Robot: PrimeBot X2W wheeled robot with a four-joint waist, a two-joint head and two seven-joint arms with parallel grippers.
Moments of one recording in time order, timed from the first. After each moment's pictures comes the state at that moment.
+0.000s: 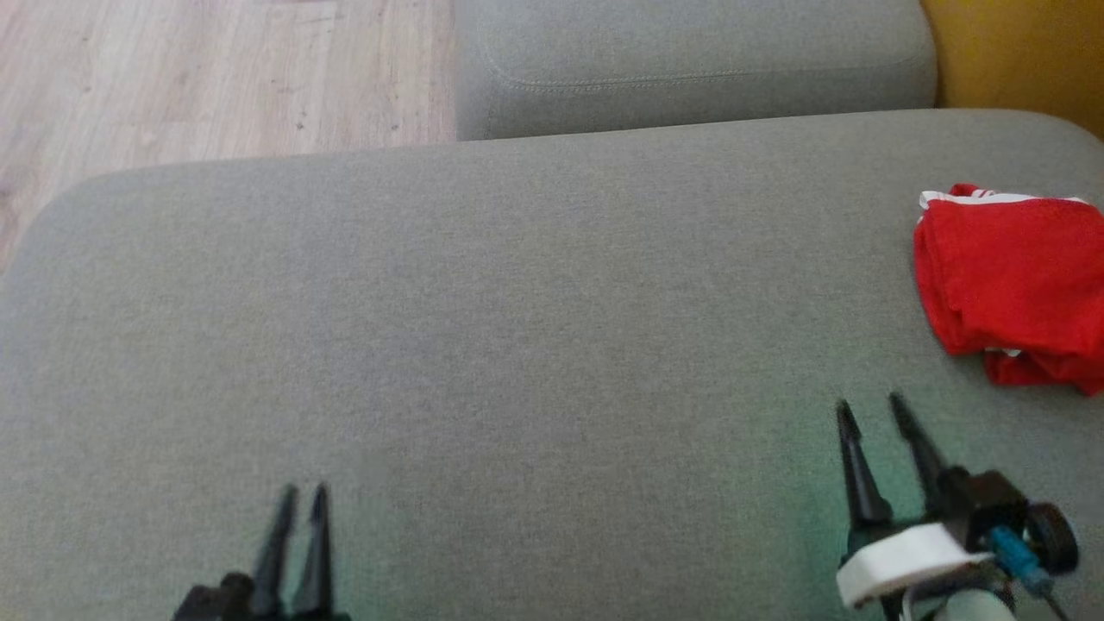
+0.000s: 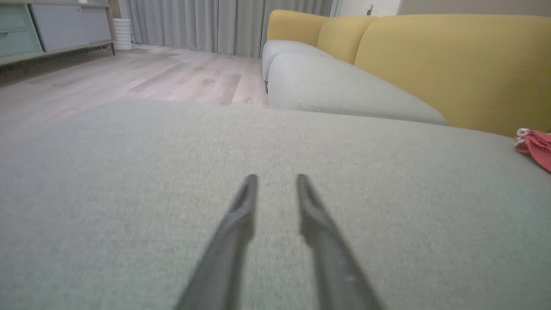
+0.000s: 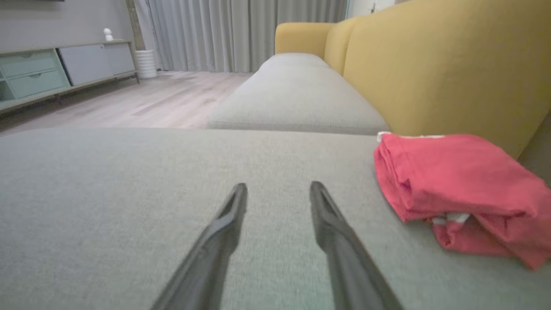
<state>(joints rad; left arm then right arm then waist) 0.12 0.05 -0.06 0.26 -0.18 -0.12 -0.26 0.03 -0.04 0.01 0.26 -0.02 0.12 -0.25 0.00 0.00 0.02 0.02</state>
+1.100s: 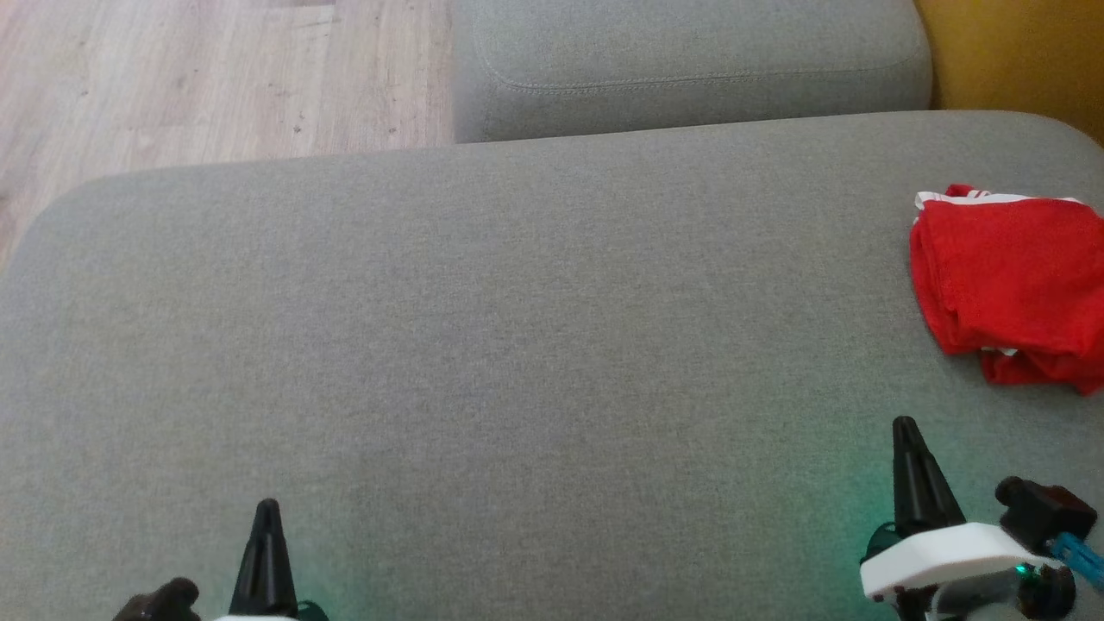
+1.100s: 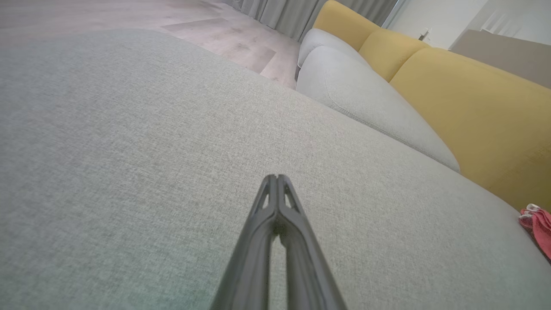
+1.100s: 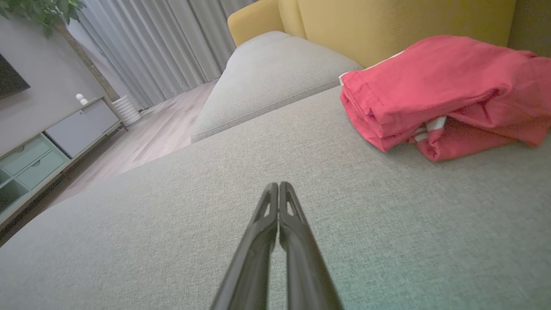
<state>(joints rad) 0.11 0.05 -0.03 0.32 -0.53 -0.12 -0.17 0.05 -0.04 -0.02 0.32 0.38 0.12 -0.16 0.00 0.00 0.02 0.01</state>
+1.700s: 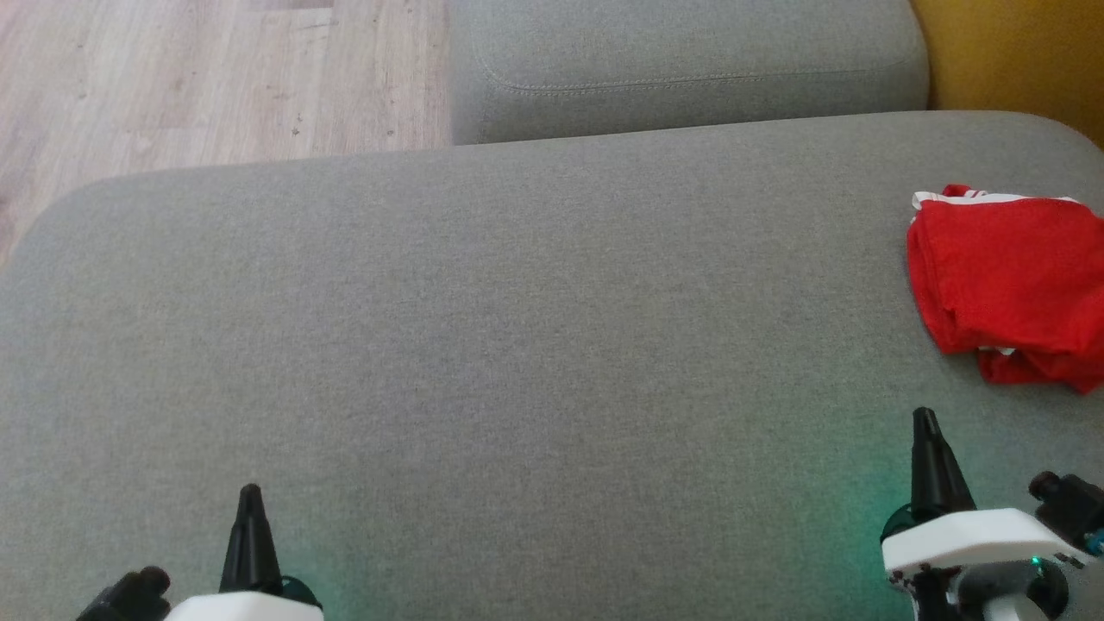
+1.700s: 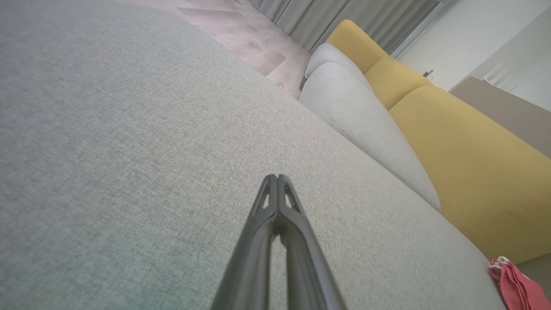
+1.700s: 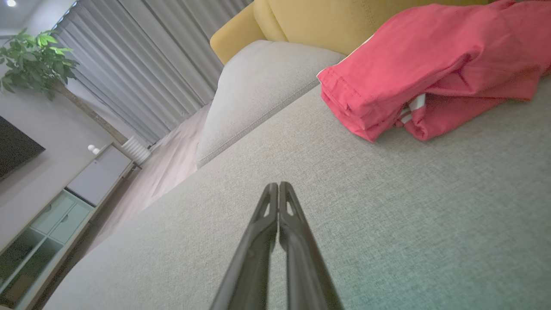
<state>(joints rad) 0.08 0.05 -0.02 0.31 -0.72 -0.12 -0.11 0.03 -0.04 -0.04 0.31 0.60 0.12 -0.12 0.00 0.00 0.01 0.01</state>
